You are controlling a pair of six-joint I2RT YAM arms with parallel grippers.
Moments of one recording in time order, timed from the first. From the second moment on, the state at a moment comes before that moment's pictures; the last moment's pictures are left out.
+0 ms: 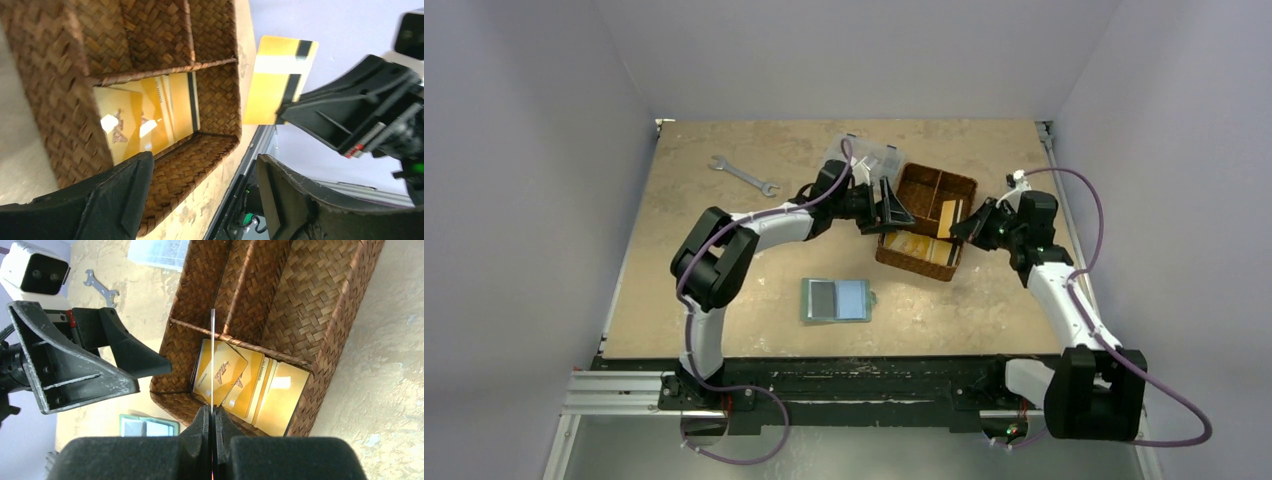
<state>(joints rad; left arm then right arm) -0.62 2.02 1.30 0.27 0.61 -0.92 -0.06 1.14 0.70 -0.15 -0.51 0.49</state>
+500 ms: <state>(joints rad) -0.48 1.40 0.85 -0.08 0.48 -0.62 0.49 1.26 0.69 -0.05 -0.65 0.62</state>
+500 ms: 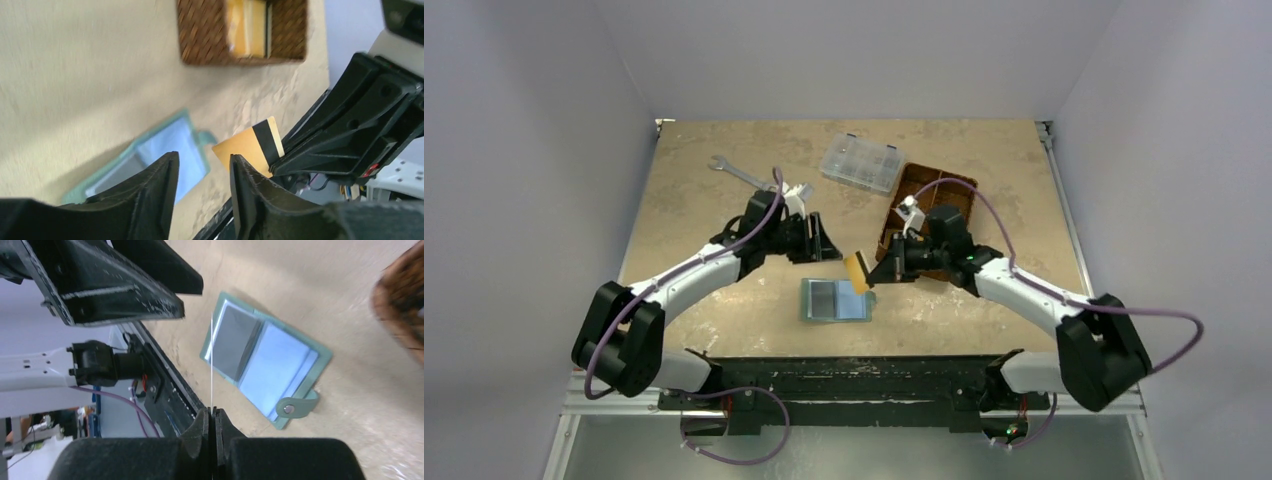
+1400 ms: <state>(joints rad) -0.49 1.43 0.59 -0.12 0.38 -0.59 0.57 1.58 0.62 0.20 -0.78 0.76</state>
